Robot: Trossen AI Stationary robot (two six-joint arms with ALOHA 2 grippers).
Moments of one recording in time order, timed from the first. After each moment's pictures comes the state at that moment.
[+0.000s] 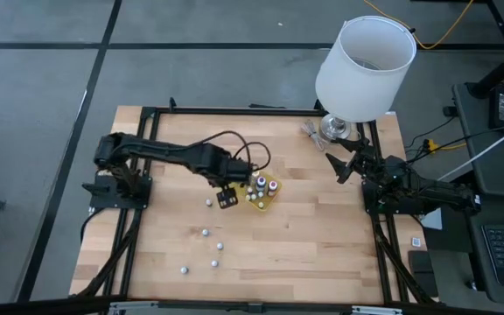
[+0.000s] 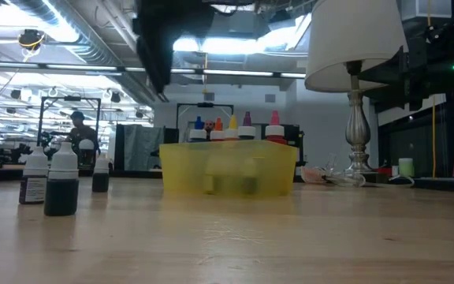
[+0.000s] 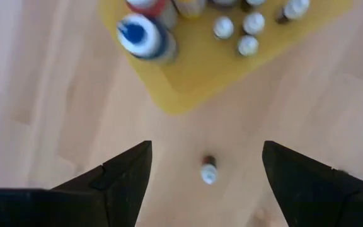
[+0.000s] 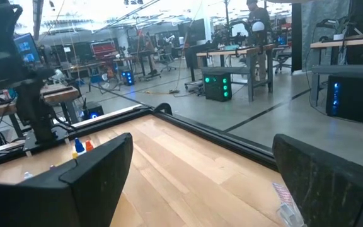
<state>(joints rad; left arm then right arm) -0.06 1.74 1.57 -1.26 -0.16 -0.46 -0.17 0.00 0.01 0.08 0.43 0.12</state>
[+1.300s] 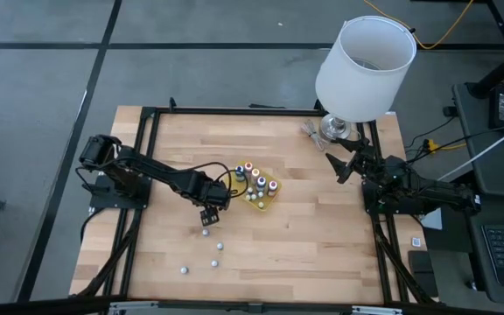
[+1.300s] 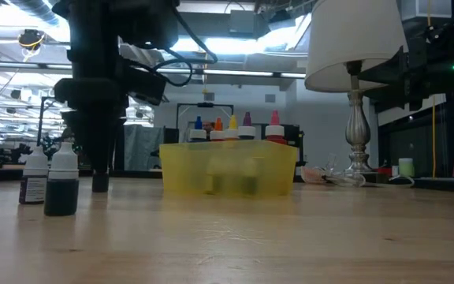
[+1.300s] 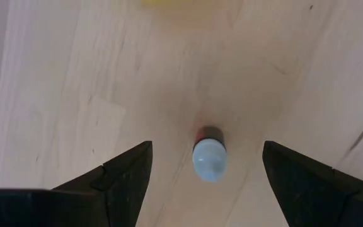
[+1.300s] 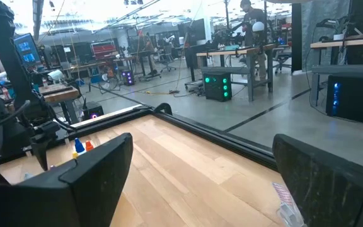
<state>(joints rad) -0.17 1.63 0.96 -0.78 -0.15 -0.54 -0.17 0.00 0.01 0.08 0.43 0.12</state>
